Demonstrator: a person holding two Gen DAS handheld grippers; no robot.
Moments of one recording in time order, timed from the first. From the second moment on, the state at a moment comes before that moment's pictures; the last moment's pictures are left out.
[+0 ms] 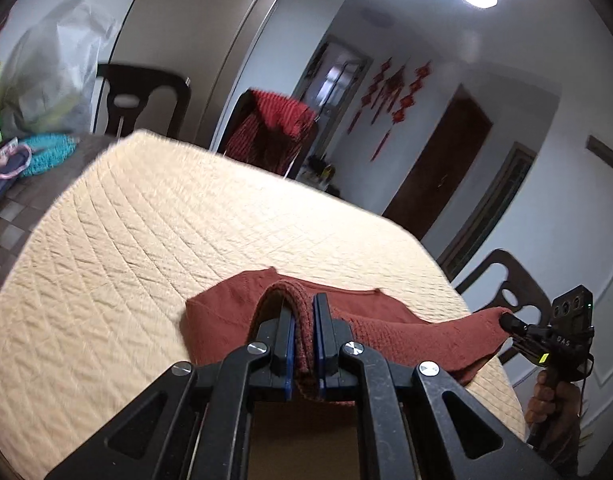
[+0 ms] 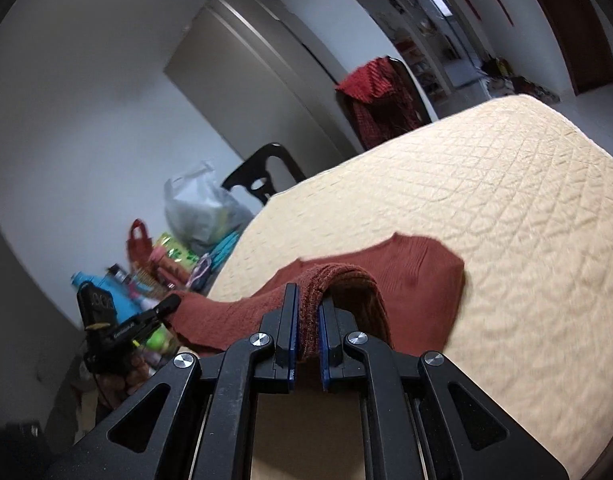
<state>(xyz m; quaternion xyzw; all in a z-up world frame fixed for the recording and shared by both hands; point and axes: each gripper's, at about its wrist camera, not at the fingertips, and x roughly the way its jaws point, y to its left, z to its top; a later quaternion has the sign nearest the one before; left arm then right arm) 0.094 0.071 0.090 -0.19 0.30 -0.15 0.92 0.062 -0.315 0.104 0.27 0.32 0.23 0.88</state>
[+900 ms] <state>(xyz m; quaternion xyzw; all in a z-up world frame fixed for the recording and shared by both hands) 0.174 0.090 0.031 -0.25 0.32 -0.10 0.91 0.151 -0.337 0.041 0.31 0.37 0.16 0.86</state>
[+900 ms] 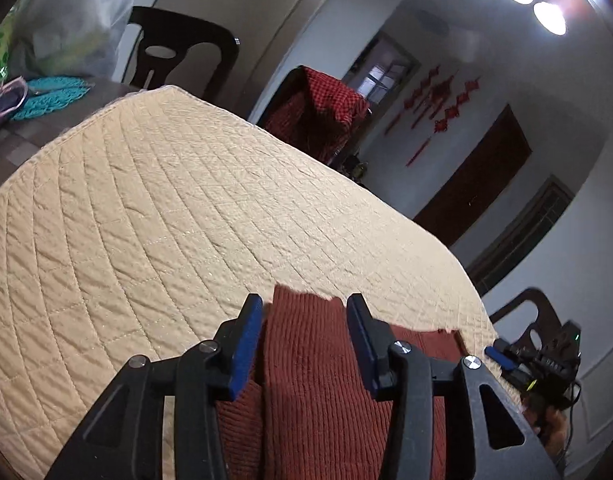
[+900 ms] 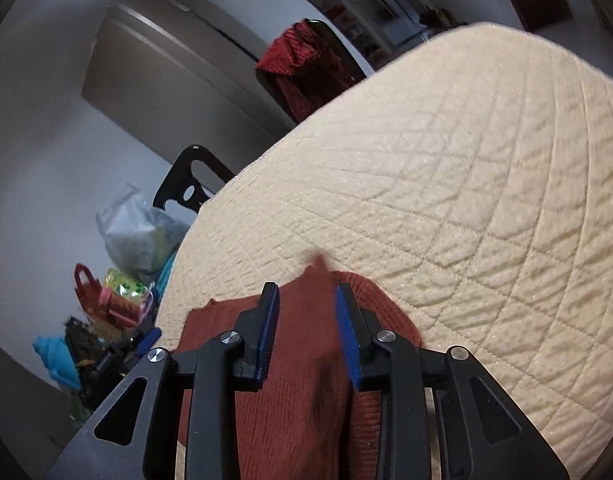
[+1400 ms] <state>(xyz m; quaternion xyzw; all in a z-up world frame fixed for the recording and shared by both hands) 0.125 0.025 0.049 -0.14 0.36 -0.17 0.91 0.073 -0.271 0.054 0.13 0.39 0.18 0.89</state>
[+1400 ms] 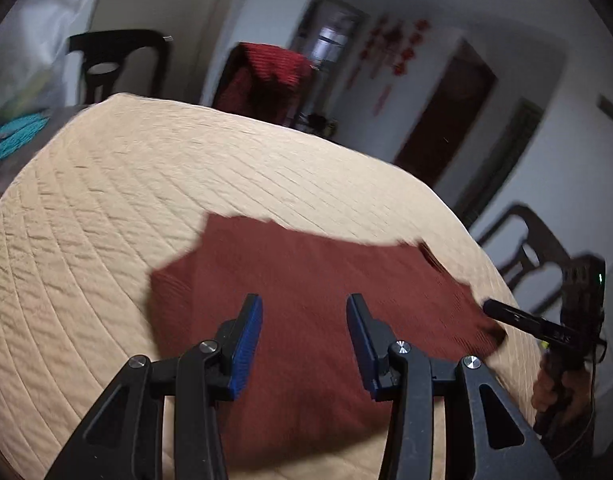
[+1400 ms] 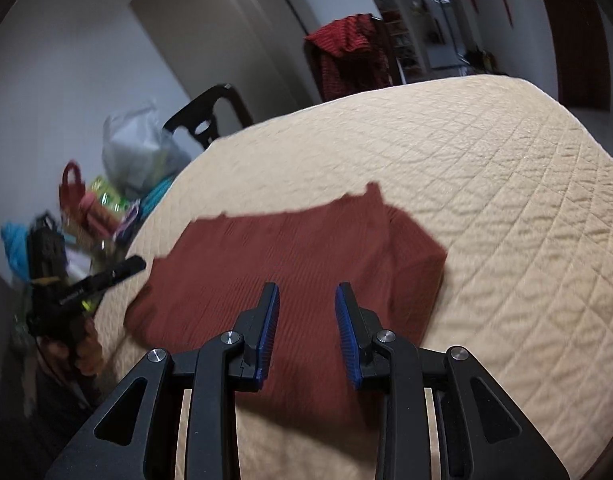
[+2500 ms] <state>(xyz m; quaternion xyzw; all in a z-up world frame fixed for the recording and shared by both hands) 0.070 0.036 0.022 -0.09 0.37 -0.07 0.92 0.032 -0.306 0.032 0.17 0.37 0.11 0.91</state>
